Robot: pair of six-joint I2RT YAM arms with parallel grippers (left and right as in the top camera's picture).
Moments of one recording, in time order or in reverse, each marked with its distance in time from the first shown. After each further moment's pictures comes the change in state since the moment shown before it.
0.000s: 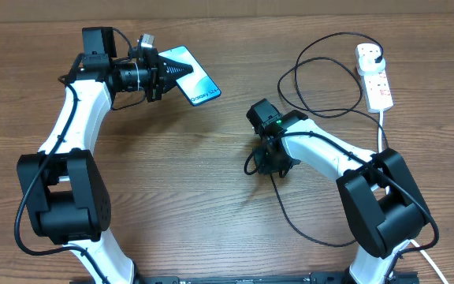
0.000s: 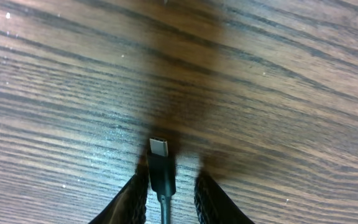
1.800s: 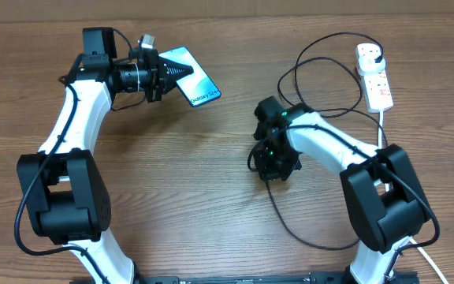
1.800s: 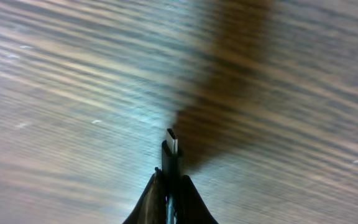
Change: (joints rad) left arm 0.000 0.000 0.000 -0.015 0.008 0.021; right arm -0.046 0.014 0.042 -0.142 -0.246 -0.061
